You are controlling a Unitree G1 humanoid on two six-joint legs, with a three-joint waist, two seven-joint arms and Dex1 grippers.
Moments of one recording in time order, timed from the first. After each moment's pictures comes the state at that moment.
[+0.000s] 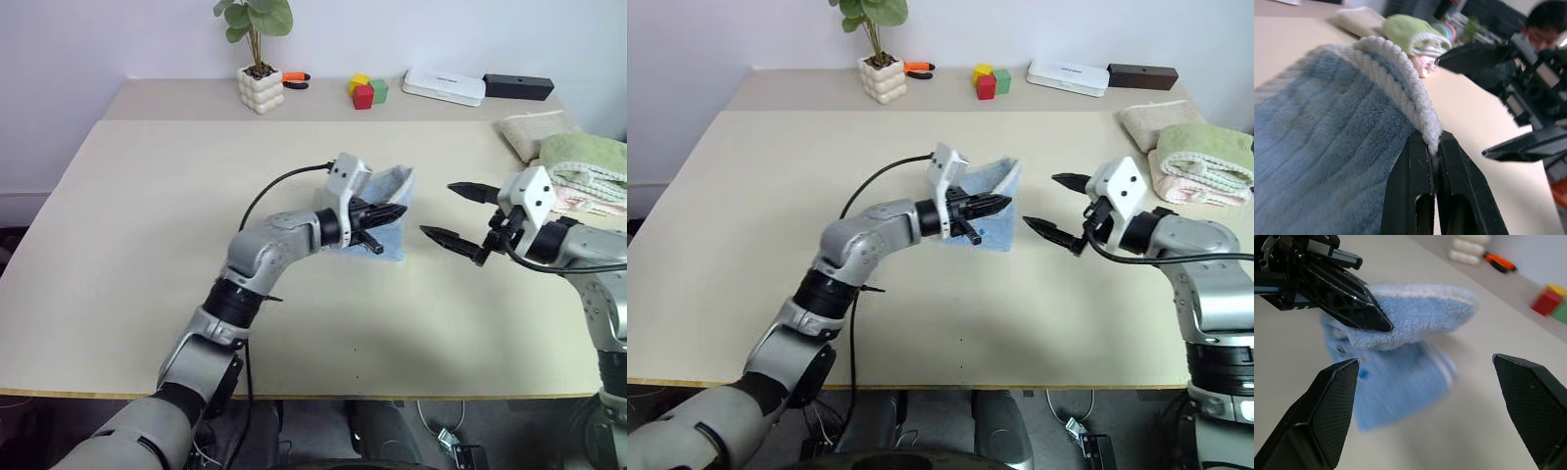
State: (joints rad) left arm -0.82 0.05 -0.28 0.23 -0.56 0.63 -0.56; right arm -0.29 -0.82 -0.23 -0.16 0.42 0.37 0.93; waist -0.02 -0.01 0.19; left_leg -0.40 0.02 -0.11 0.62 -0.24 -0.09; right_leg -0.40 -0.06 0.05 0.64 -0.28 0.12
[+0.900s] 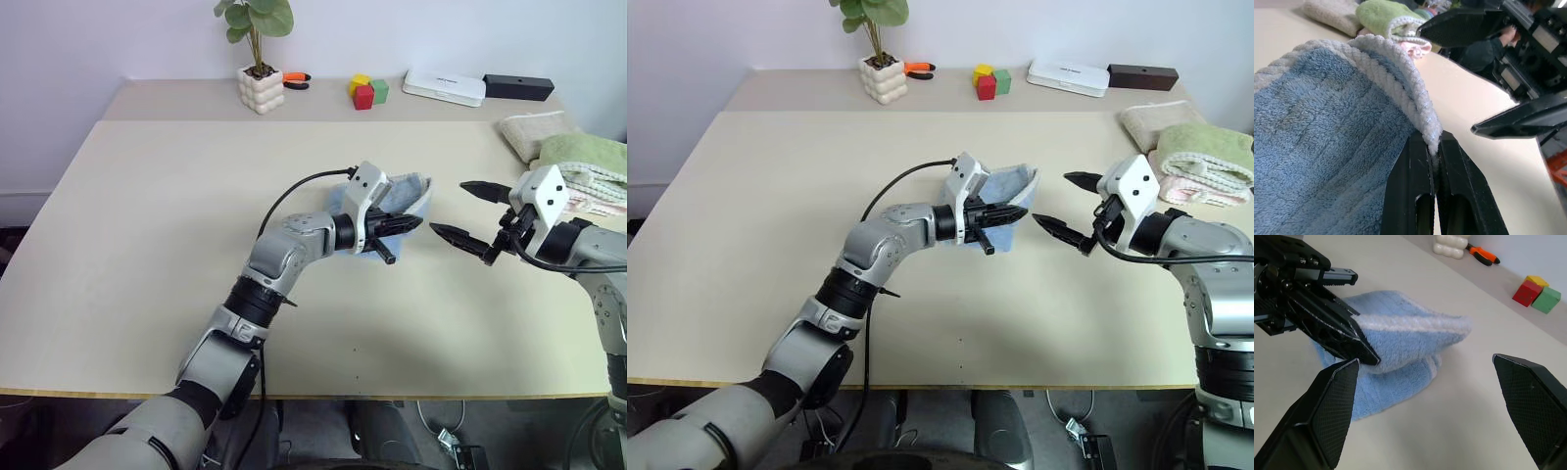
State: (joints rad) left arm -0.80 0.05 -0.29 0.26 -0.38 0.60 -0.69; right arm -0.27 -0.82 -0.25 -0.18 0.42 0.39 0.91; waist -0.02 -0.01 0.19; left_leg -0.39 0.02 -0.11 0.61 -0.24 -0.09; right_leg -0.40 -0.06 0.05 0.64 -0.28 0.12
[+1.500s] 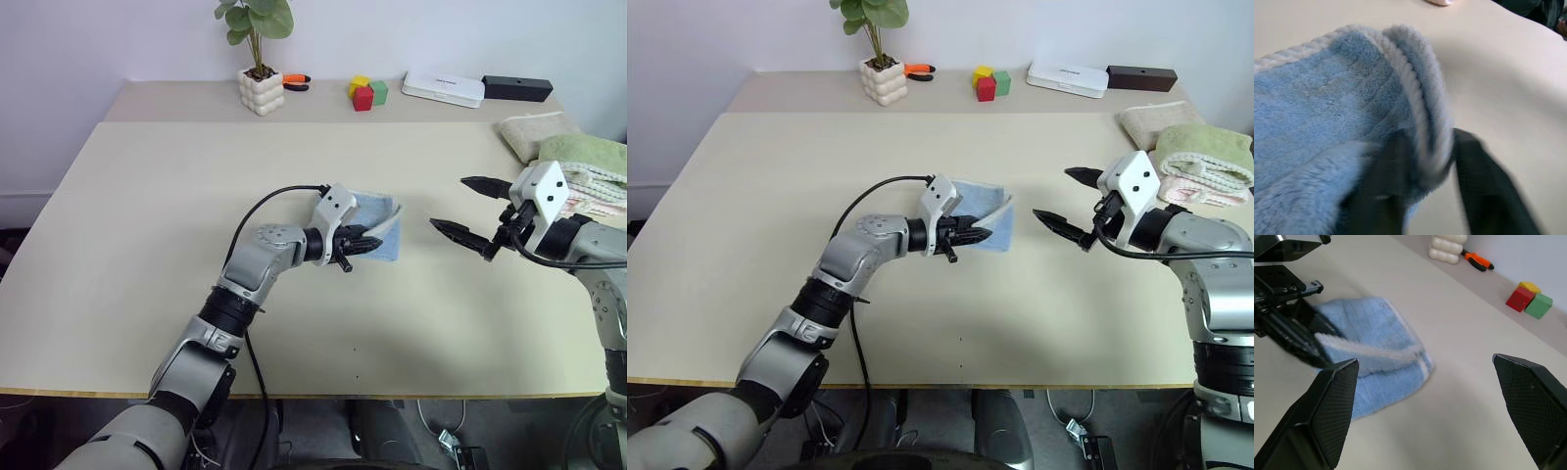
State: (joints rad) left arm -0.74 0.12 -0.30 0.25 -0.28 0.61 -0.72; right arm -0.30 -0.82 -0.24 -0.15 0.41 0.36 0.91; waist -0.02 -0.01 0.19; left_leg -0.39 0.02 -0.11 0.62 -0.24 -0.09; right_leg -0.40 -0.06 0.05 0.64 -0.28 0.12
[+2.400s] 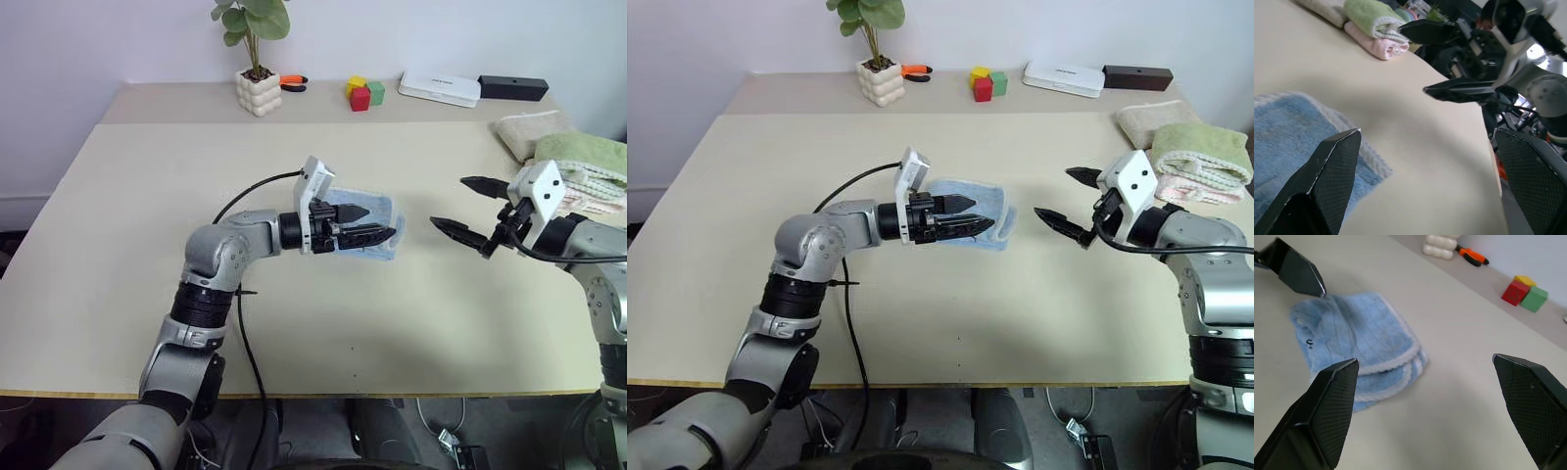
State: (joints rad) left arm -0.74 0.16 -0.08 0.02 -0.60 0.96 -0.82; right arm -0.33 -0.81 -0.22 -0.08 0.40 0.33 0.91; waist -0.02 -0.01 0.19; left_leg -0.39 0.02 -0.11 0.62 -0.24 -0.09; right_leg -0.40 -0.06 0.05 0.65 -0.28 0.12
